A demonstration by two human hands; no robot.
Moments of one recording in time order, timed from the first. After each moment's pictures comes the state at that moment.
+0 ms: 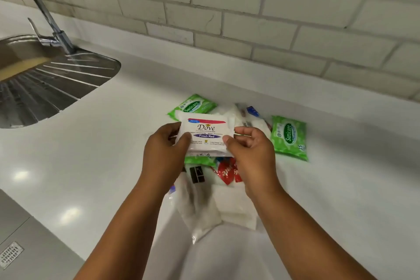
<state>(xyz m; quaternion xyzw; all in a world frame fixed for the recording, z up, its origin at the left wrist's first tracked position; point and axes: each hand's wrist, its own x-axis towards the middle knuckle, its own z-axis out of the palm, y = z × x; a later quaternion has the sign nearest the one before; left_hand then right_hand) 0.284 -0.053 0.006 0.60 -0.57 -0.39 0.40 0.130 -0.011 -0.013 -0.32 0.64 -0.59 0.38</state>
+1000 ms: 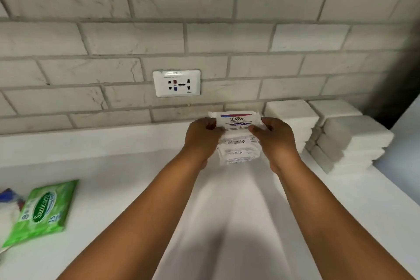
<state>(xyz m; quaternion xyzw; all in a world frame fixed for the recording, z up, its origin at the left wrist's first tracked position) -0.273 0.126 0.052 0.27 -0.69 -0.63 0.22 -0.368 0.258 0.050 -0.18 0.78 -0.60 0.06</state>
